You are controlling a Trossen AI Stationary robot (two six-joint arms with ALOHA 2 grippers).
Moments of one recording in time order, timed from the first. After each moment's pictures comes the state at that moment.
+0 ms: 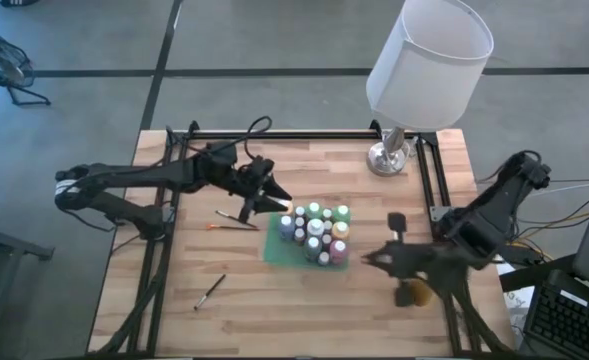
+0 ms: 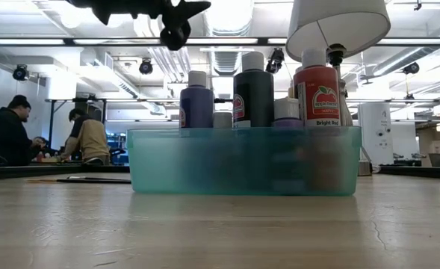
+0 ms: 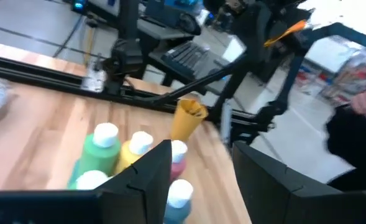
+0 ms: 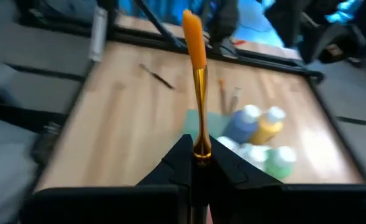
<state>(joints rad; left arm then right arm) 0.20 1.22 0.93 0.14 0.53 -0.29 0.74 1.28 1.35 -0.74 0.69 0.30</state>
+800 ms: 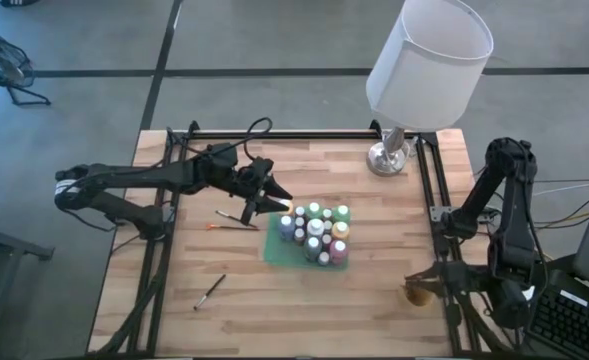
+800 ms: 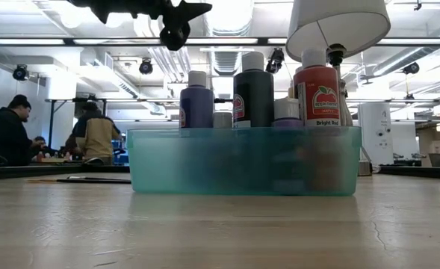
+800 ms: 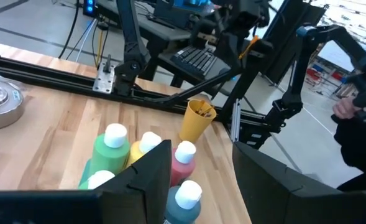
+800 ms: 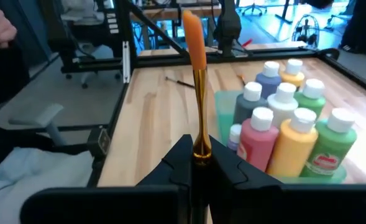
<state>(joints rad) 0.18 1.22 0.93 0.13 0.46 -0.27 1.32 1.10 0.91 -0.70 1.18 0.97</state>
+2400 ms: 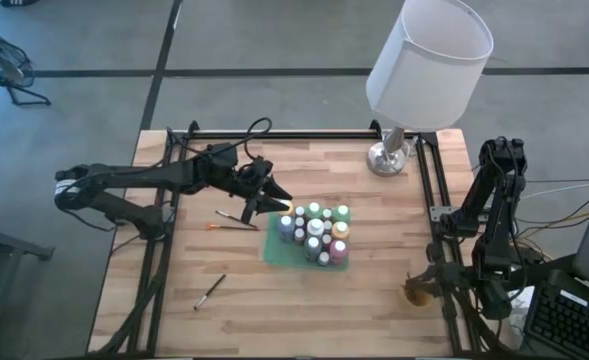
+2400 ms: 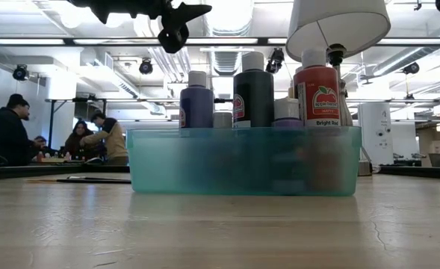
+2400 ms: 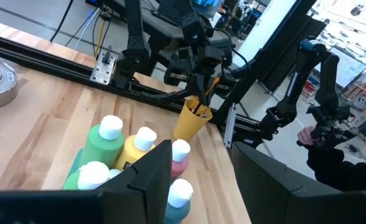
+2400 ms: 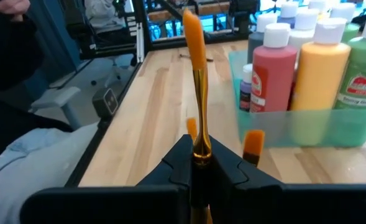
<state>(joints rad) 0.18 1.22 0.93 0.13 0.46 -0.37 1.50 1.12 0.42 -0.27 1.29 1.15</state>
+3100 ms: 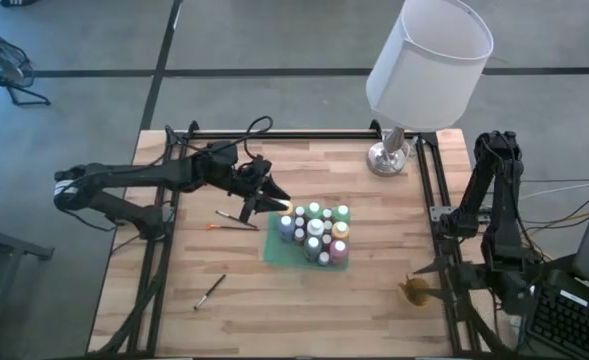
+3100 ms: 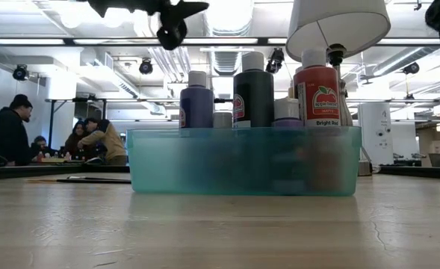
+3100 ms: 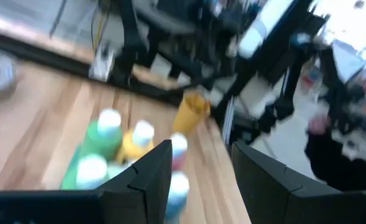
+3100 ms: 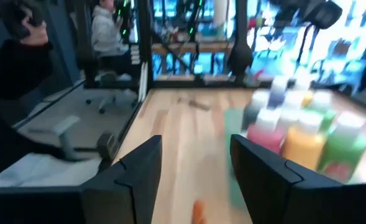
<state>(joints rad) 0.18 1.21 0.96 0.07 0.47 -0.37 1.50 0.99 0.55 -0.26 1.36 0.78</state>
